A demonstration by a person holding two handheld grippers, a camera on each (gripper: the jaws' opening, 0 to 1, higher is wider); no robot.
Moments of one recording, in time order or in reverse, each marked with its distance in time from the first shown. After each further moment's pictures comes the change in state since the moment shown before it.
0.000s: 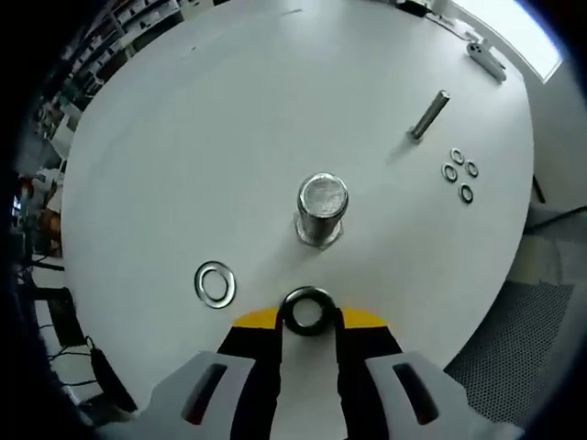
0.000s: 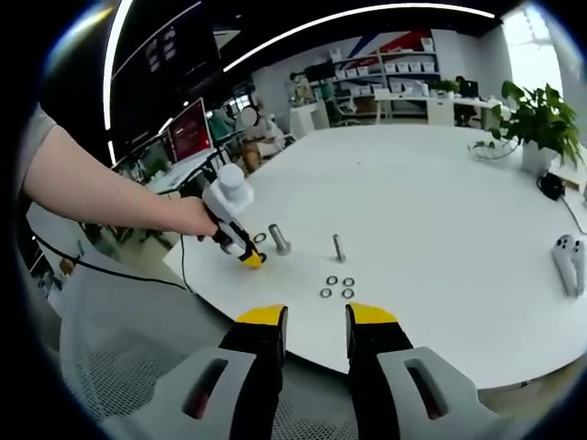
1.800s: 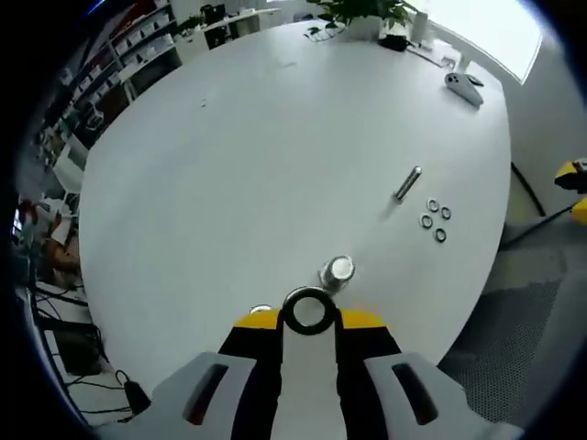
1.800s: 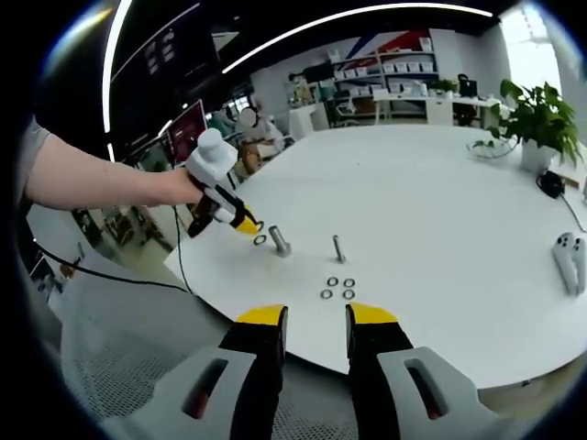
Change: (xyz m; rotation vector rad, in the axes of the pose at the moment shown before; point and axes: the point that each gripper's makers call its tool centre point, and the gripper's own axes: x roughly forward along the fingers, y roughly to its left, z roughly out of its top) left arm -0.064 0.017 0.048 0.081 -0.184 -0.004; right arm 0.000 0.000 0.001 0.008 -0.005 0.003
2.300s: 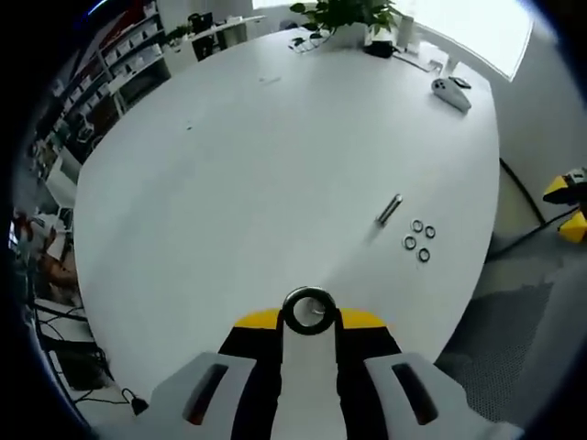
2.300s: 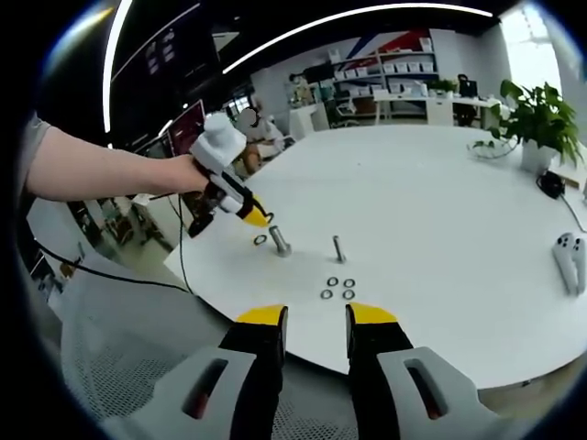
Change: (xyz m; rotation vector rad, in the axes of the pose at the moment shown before) left arm 0.001 -0.015 0.025 0.041 -0.007 -0.041; right arm 0.000 0.000 0.000 0.000 -0.002 -0.001
